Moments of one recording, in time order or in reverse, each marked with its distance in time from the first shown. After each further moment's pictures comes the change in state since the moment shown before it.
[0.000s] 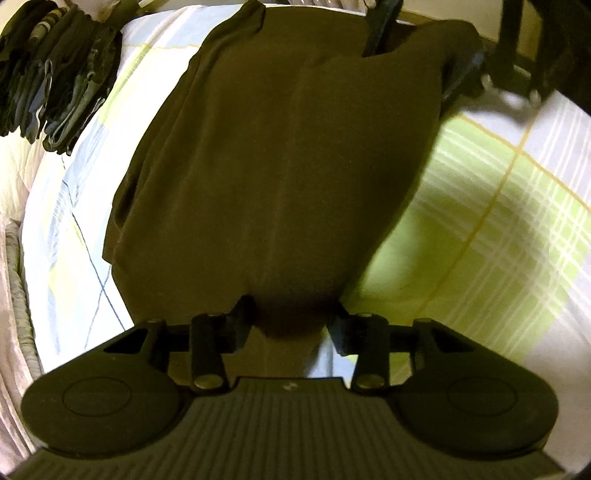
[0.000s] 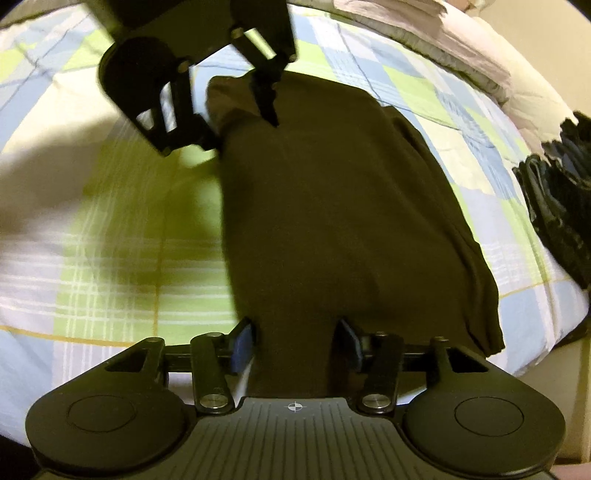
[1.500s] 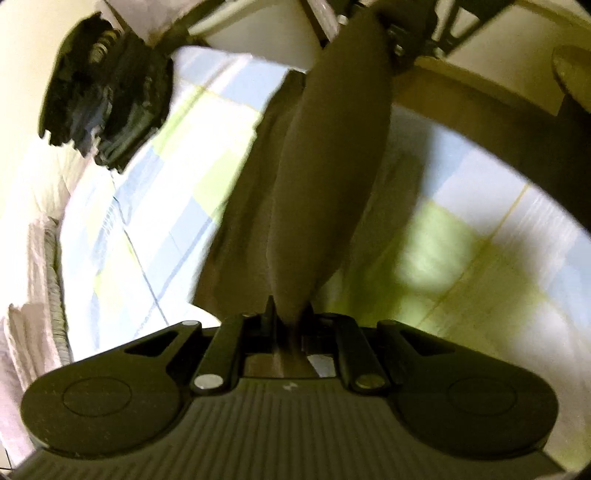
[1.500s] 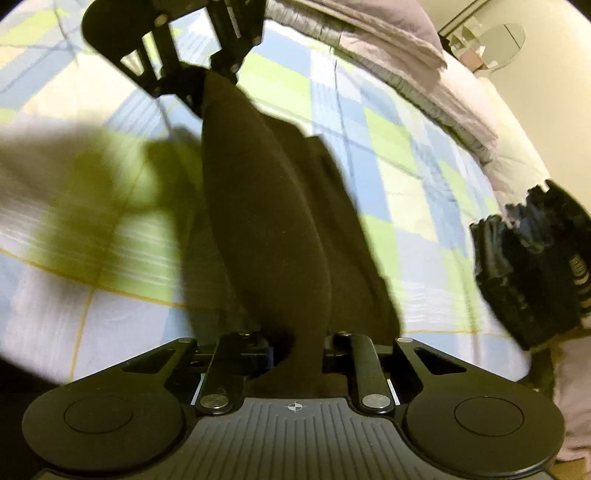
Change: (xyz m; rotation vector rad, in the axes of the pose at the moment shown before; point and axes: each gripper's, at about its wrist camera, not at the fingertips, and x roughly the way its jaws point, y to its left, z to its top) left arm -0.099 0.009 0.020 -0.077 -0.092 0.101; right arm -0.065 -0.068 -0.007 -0.219 -0.077 -0.085
